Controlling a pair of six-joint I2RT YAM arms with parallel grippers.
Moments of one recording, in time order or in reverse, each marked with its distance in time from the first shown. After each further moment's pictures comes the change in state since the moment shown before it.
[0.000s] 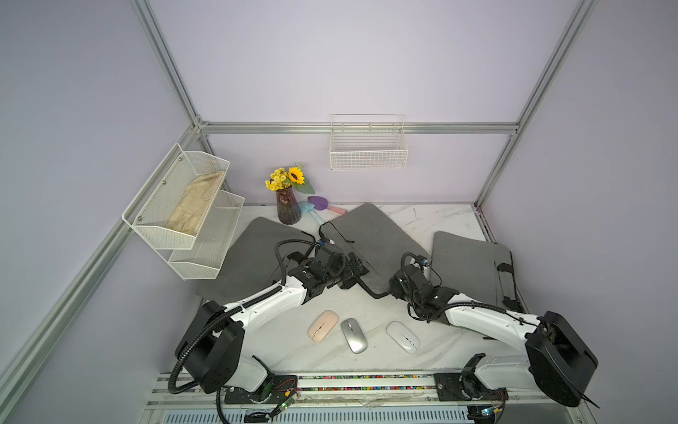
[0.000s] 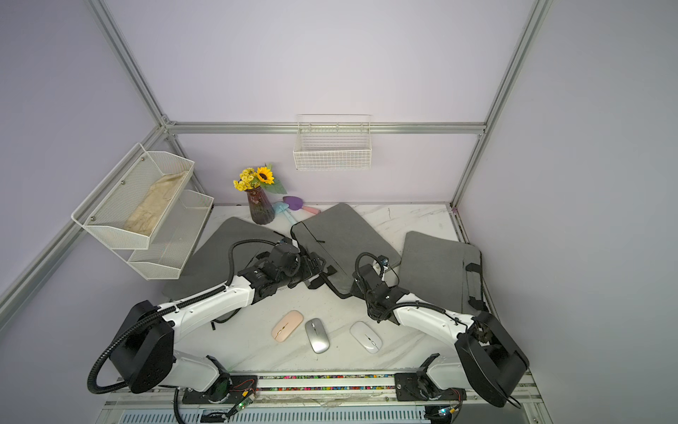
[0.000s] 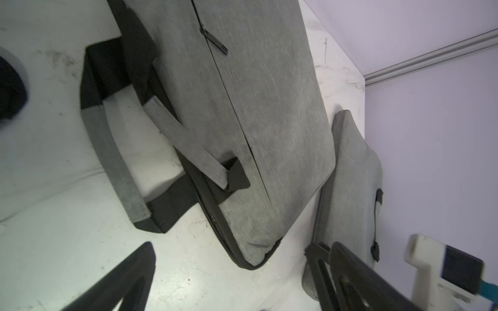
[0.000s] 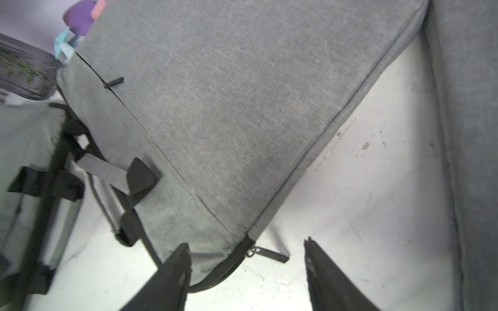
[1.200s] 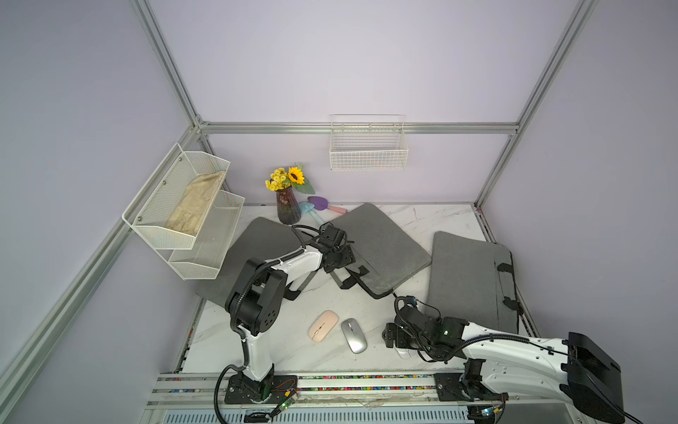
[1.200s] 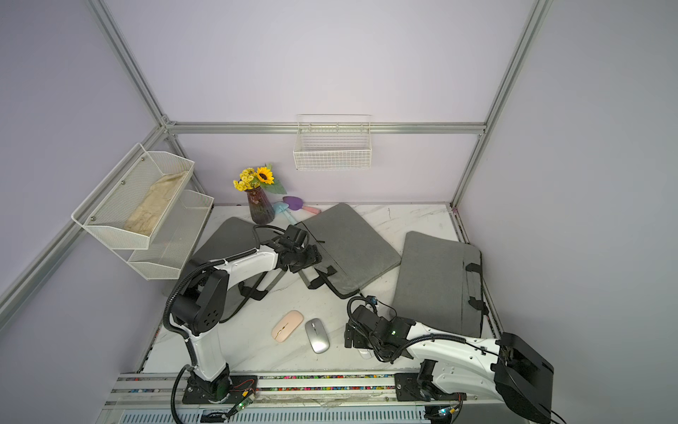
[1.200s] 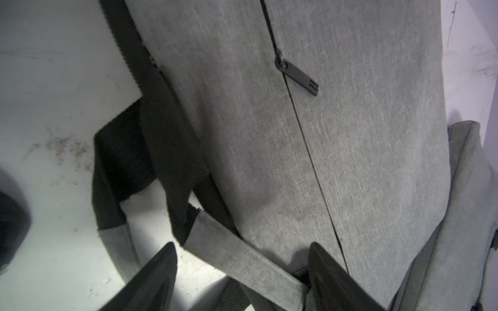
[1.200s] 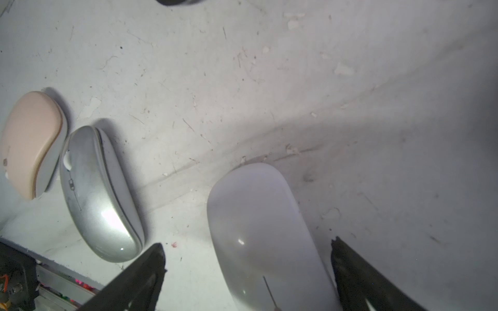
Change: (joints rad) left arm 0.129 0.443 0.357 -0.175 0.090 0.164; right arm 0.330 -0.215 -0.192 -0.286 -0.215 0.109
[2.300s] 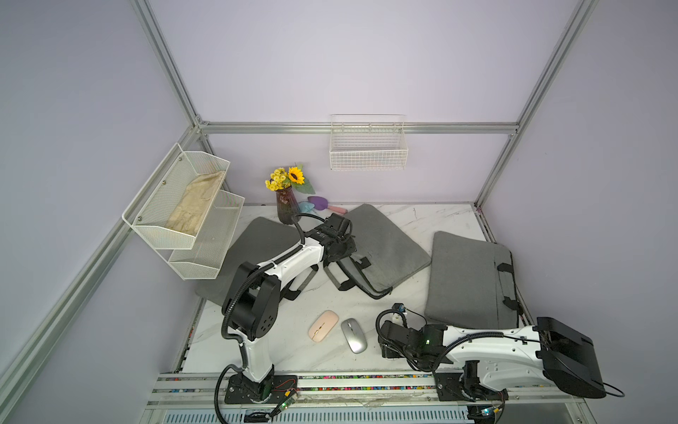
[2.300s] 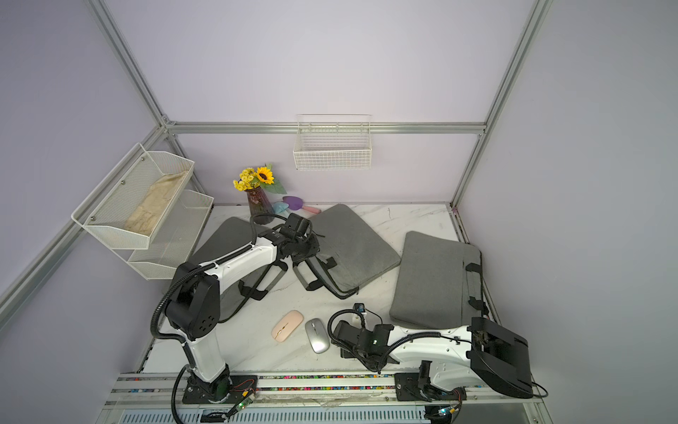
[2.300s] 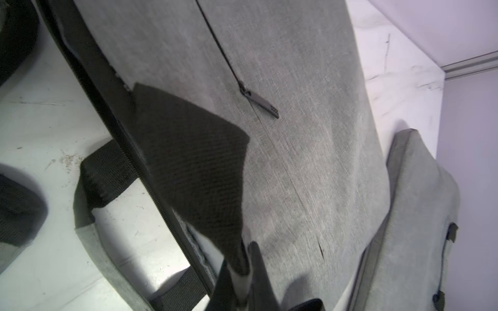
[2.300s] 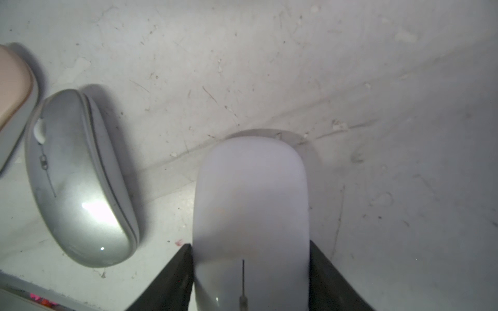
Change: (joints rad) left arm -0.034 -0.074 0.146 -0.131 -0.043 -0.003; right arm 0.201 0.189 0.075 0.029 0.144 0.111
